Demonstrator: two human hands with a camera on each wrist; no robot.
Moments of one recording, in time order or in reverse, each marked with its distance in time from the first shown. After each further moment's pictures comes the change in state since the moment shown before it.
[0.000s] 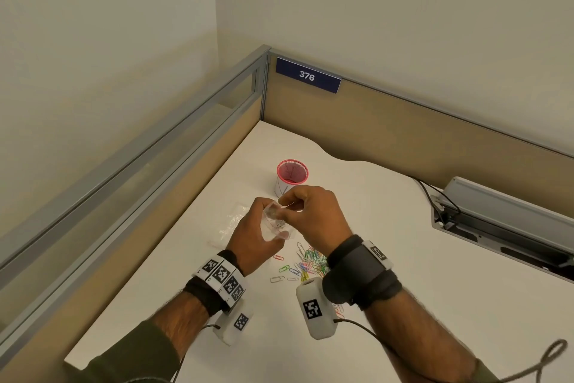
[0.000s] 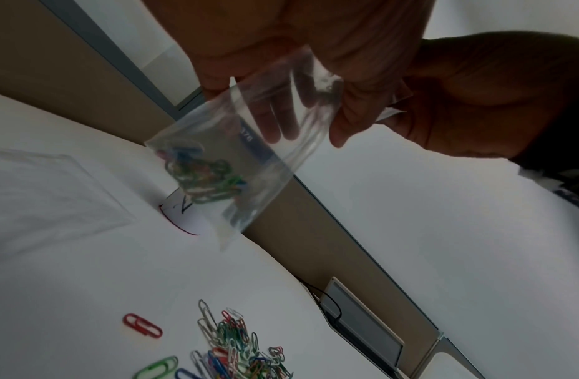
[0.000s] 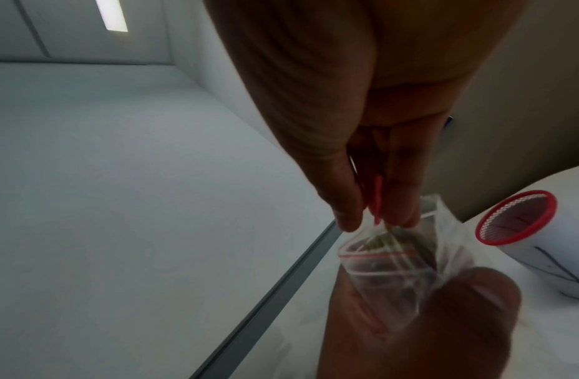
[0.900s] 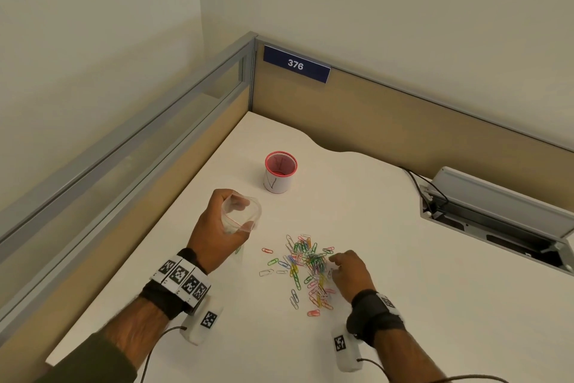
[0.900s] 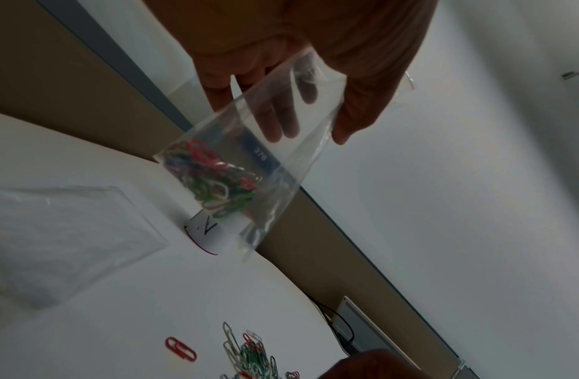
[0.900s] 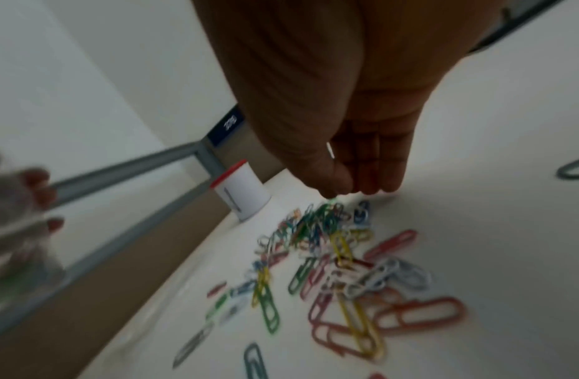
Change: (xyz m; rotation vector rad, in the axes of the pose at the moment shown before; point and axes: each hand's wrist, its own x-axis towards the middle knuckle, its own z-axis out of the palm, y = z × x) left_hand -0.008 -0.023 -0.030 -0.069 0.098 0.048; right_hand -0.058 0.234 0.037 -0.367 -0.110 0.454
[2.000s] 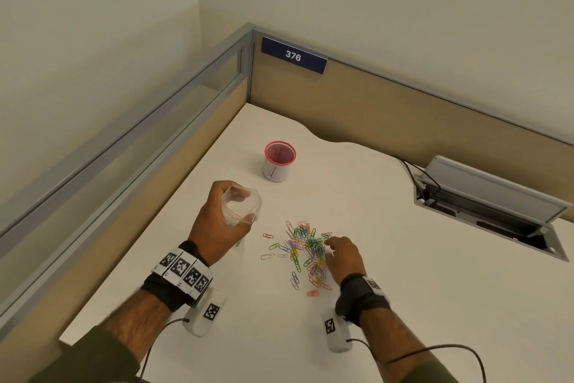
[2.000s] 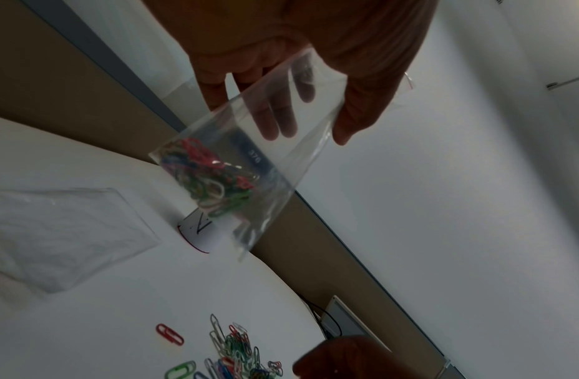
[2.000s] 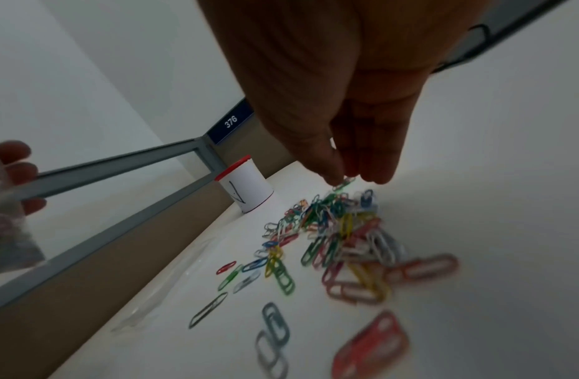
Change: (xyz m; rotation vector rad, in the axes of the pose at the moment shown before) left_hand -0.020 0.011 -0.006 -0.022 -0.005 0.021; right_hand -0.017 -0.024 0.002 0.105 0.070 0.052
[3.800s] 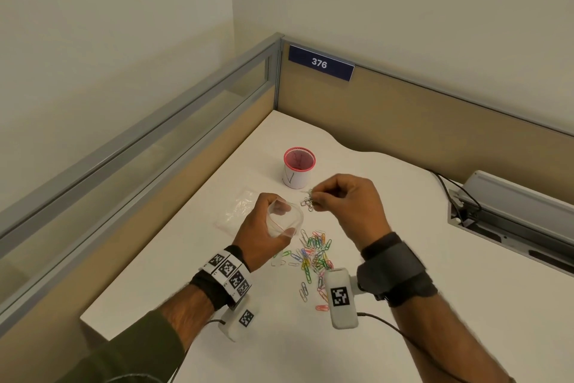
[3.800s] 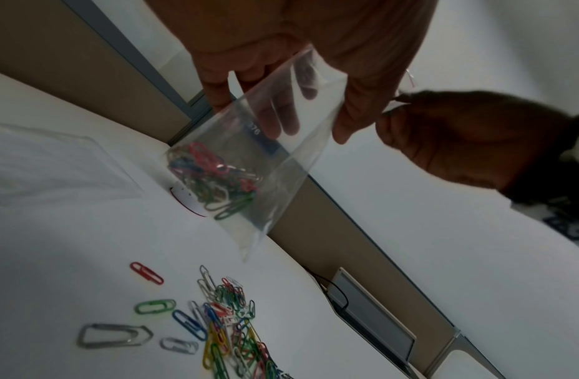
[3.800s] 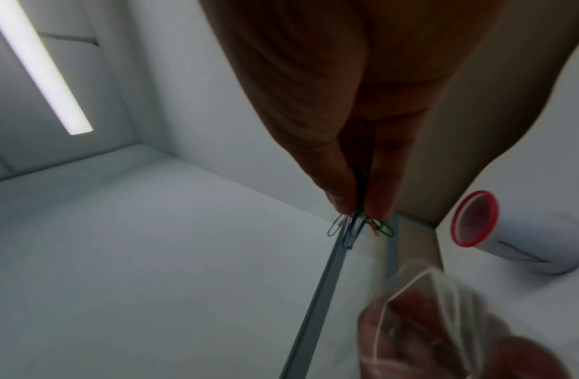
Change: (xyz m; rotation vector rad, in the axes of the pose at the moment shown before) left_hand -0.002 0.009 0.064 0.105 -0.027 -0.065; right_hand -0.027 -0.123 -0.129 0.651 0.023 -0.479
